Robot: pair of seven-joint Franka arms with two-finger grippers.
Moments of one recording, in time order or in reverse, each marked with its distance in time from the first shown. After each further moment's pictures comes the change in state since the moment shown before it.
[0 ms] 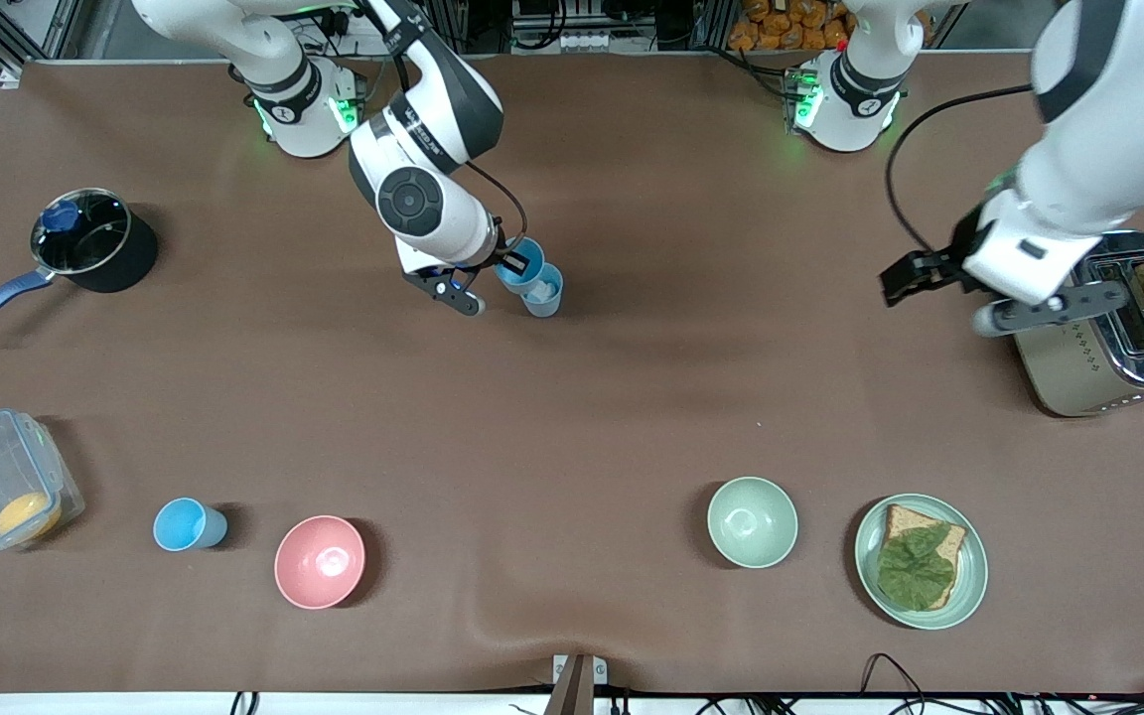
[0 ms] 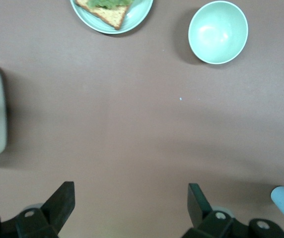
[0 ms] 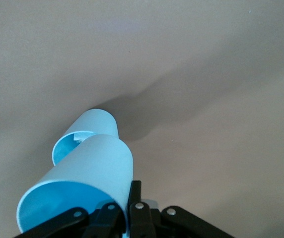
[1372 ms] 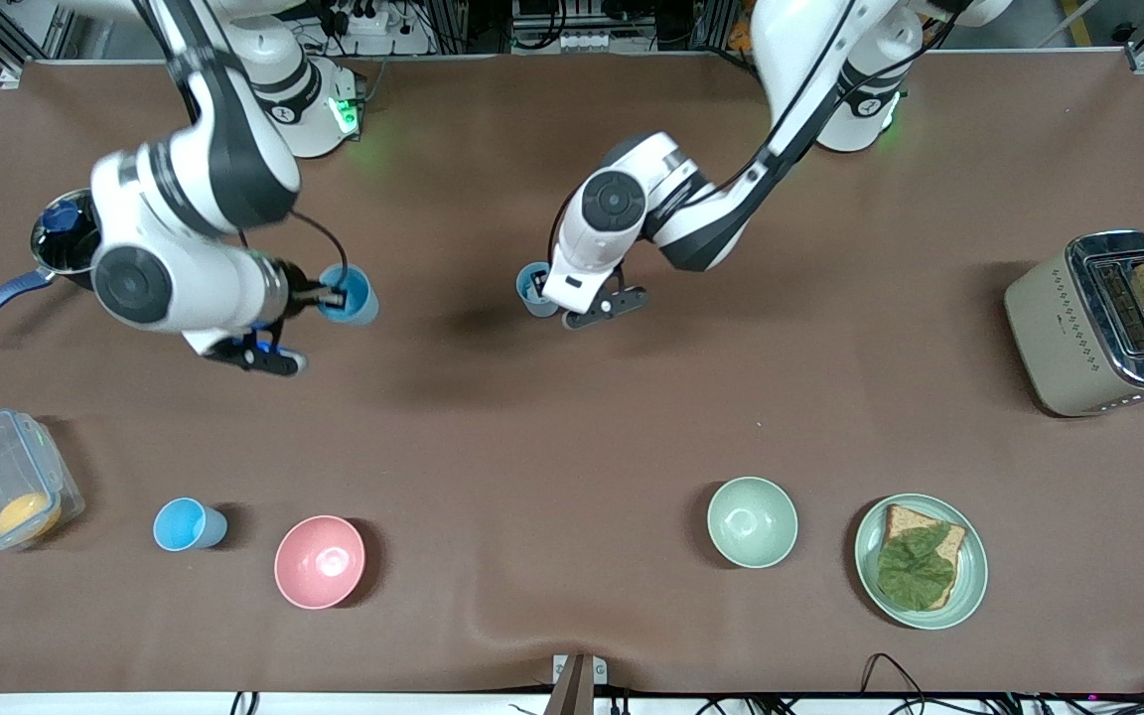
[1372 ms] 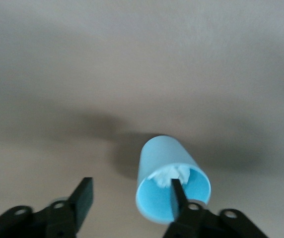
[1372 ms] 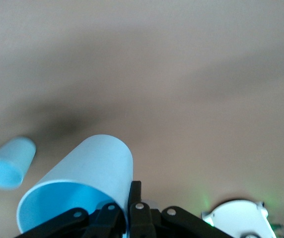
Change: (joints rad) left arm -0.669 0.468 -0.019 -0.059 -0.039 0.525 -0.808; right arm -0.406 -0.121 -0.010 0.160 -0.163 -0.485 -0.602
